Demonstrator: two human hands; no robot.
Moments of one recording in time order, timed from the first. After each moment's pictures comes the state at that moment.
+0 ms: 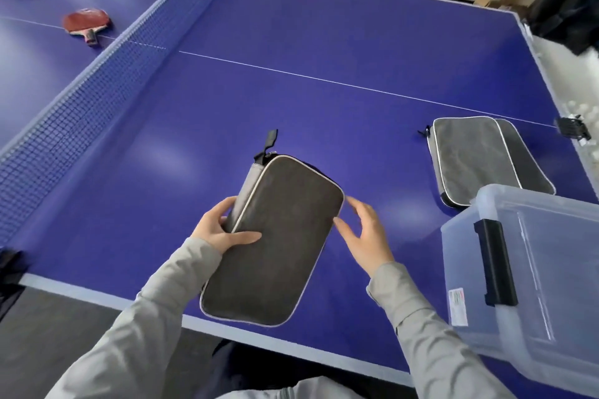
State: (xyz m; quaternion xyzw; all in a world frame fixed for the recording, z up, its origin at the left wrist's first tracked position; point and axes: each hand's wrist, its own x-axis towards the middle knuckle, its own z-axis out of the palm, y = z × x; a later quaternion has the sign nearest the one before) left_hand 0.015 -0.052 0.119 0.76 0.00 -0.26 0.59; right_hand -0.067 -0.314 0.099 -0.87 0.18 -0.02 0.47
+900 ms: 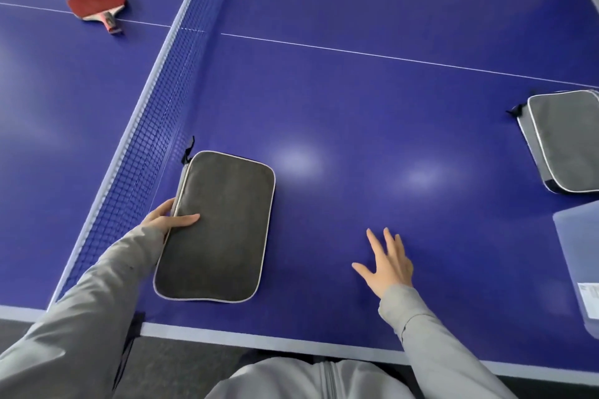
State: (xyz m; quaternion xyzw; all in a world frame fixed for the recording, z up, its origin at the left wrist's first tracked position) left_hand 0.219 0.251 0.051 0.70 0.19 -0.35 0.60; right_hand 0.003 -0.110 0.002 -0.91 0.31 0.23 0.15
